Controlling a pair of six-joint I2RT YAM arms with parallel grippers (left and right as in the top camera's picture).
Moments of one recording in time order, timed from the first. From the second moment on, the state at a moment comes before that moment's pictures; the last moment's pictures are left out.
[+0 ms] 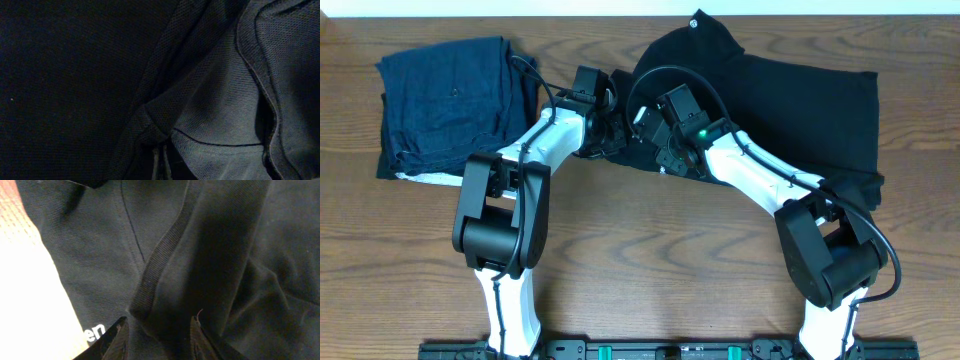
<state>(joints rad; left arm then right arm) -0.26 2.10 1.40 -0.55 0.28 -0.46 0.56 2.00 1.35 -0.42 0.01 -0.53</state>
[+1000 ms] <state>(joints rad) -0.26 2.10 1.40 -0.55 0.28 -0.46 0.56 2.06 1.35 -0.41 0.01 -0.44</state>
